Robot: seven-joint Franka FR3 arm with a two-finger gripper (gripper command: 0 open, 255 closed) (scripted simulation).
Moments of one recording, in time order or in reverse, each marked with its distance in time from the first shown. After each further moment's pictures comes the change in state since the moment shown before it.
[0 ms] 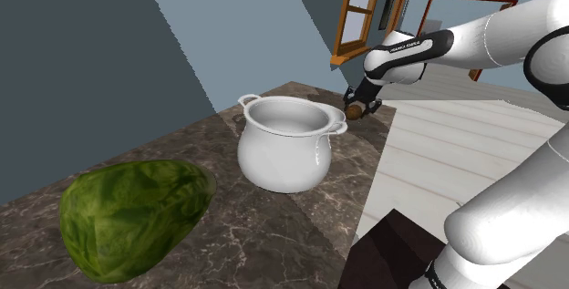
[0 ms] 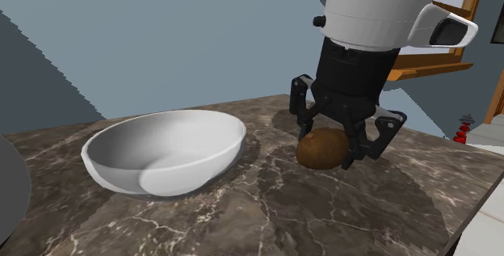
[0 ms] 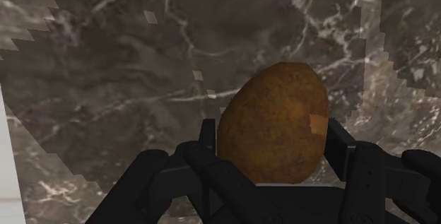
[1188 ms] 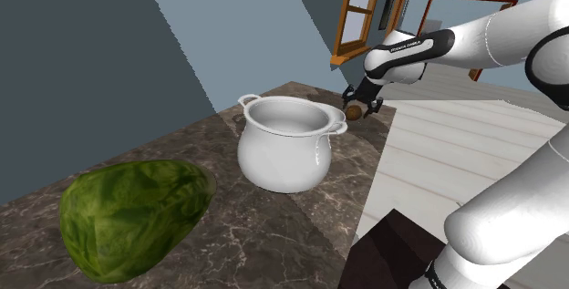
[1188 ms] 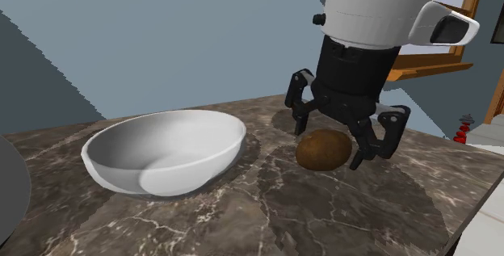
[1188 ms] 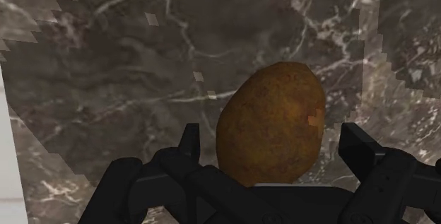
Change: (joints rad) arm 0.000 -0.005 0.001 -0.002 -0.001 -0.004 0.002
